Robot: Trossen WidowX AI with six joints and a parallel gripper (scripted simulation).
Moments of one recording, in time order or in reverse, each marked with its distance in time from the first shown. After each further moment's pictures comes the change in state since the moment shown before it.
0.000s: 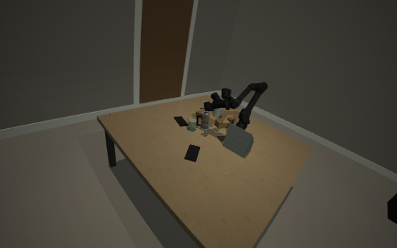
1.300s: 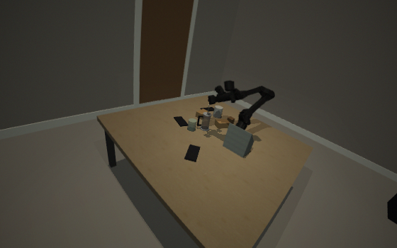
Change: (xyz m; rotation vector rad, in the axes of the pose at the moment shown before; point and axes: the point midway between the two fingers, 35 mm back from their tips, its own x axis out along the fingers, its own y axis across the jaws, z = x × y) arm -0.042 -0.008 0.043 -0.020 0.016 -0.005
